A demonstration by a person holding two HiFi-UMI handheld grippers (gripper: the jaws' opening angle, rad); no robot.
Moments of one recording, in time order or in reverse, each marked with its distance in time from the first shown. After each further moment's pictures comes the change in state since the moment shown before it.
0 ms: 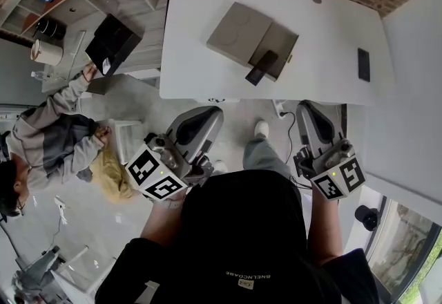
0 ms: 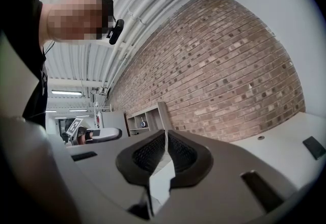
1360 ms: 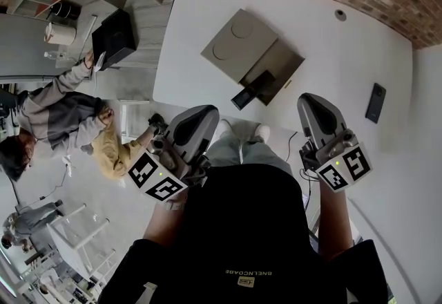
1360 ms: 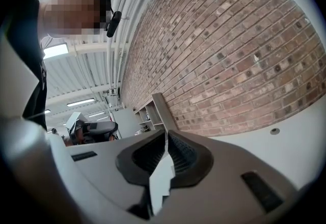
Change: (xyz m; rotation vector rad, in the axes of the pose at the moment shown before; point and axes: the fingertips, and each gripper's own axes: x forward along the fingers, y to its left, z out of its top) left arm 0.139 0.057 -0.005 0.000 0.001 0.310; right arm 0.072 -0.177 0.001 0.127 0.157 0.214
